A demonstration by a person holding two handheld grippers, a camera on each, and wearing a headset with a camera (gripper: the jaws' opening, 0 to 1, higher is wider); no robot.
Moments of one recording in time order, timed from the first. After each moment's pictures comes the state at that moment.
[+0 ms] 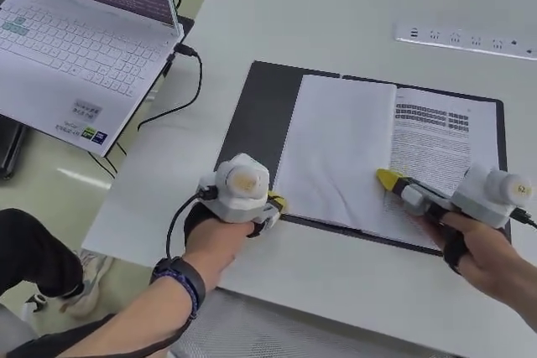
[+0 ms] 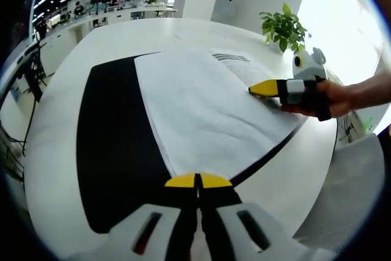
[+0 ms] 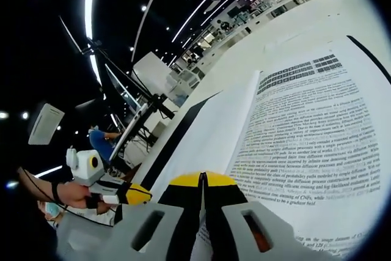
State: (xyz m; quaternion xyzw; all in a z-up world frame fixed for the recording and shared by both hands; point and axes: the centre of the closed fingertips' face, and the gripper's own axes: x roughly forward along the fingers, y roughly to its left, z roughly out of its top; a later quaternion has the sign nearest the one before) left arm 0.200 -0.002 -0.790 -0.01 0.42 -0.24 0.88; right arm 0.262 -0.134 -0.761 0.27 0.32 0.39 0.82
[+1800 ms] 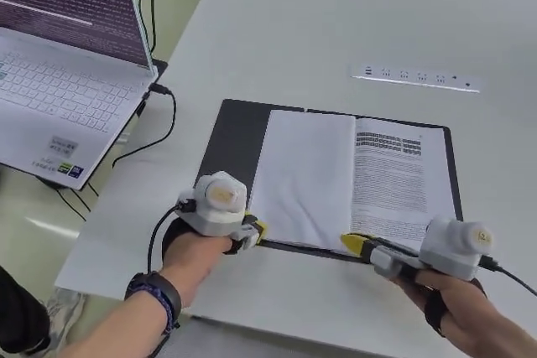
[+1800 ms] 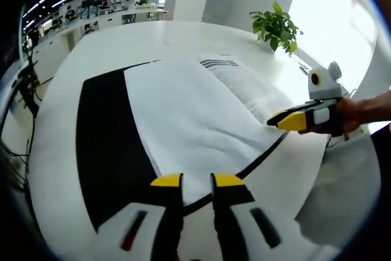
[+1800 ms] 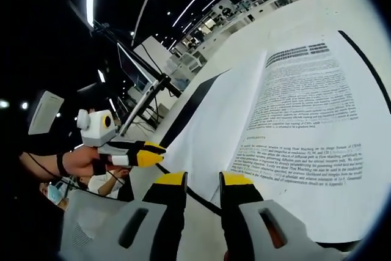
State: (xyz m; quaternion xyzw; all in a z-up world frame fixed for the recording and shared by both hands) left arm 0.202 -0.016 -0.762 0.01 0.41 -0.27 0.87; right arm 0.200 -0.158 -0.757 0.22 0.36 0.40 0.81
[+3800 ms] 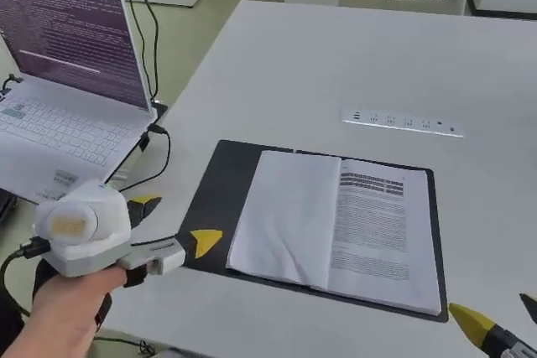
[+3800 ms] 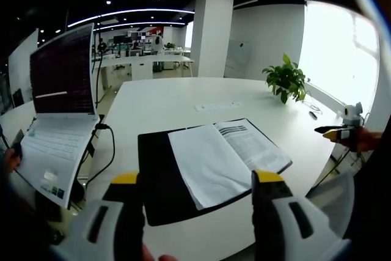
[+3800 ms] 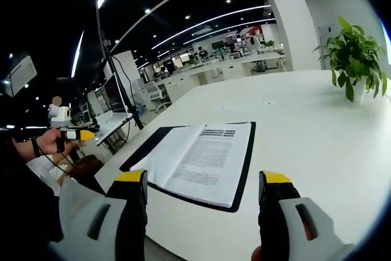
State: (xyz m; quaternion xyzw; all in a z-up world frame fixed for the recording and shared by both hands) left arm 0.168 0.038 -0.597 -0.02 0.26 -0.18 0.95; right arm 0.151 -0.349 -0.636 0.10 0.24 0.25 0.93
